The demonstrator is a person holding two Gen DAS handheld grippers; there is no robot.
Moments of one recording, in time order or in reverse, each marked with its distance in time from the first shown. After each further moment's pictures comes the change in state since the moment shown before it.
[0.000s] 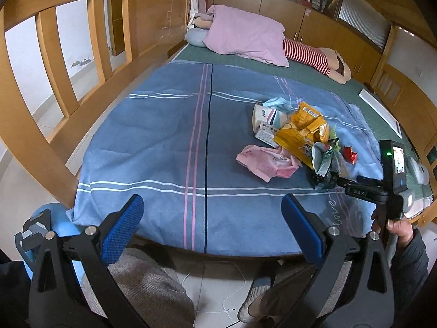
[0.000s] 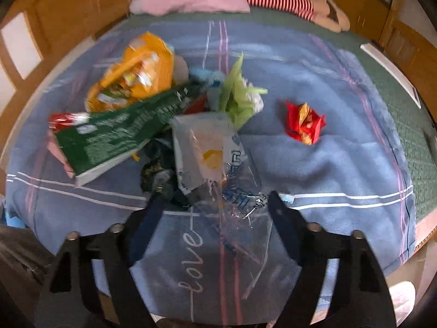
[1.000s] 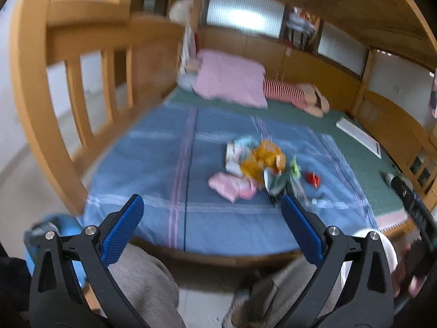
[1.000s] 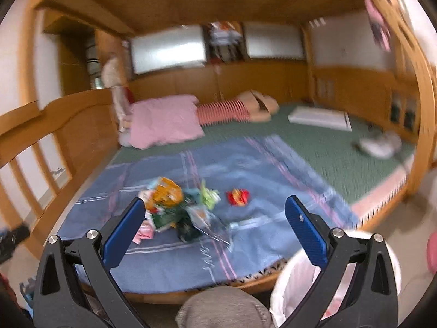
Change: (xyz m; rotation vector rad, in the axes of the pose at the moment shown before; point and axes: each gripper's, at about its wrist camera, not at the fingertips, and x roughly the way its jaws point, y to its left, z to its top) left arm -0.117 -0.032 -0.031 -0.001 -0.195 -0.067; right arm -0.269 -0.006 -0.120 0.302 -0.620 -0.108
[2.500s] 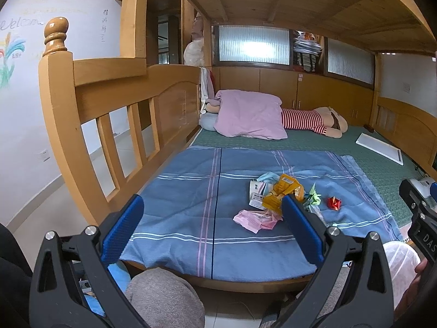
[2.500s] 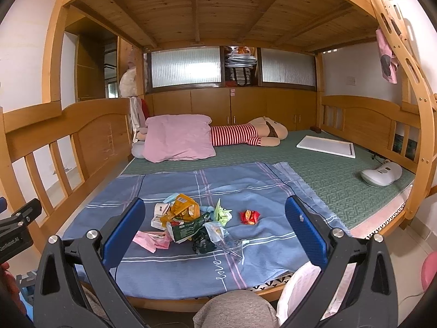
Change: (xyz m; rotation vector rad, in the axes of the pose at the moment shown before) left arm -0.060 -0.024 0.016 0.084 -0.234 0.180; right arm -0.057 0.055 0.007 -0.109 -0.156 0.038
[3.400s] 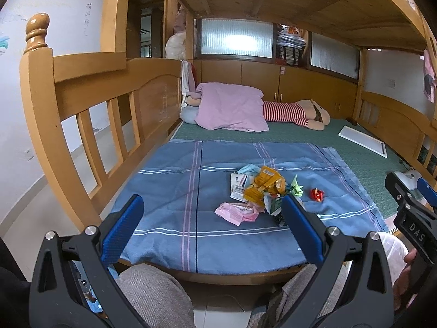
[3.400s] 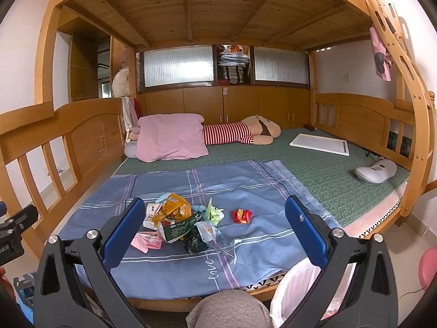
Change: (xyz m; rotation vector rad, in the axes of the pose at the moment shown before) left arm 0.004 -0.006 0.002 0.019 0.040 -0.103; right arm 0.001 -0.011 0.002 0.005 -0.020 -0.034
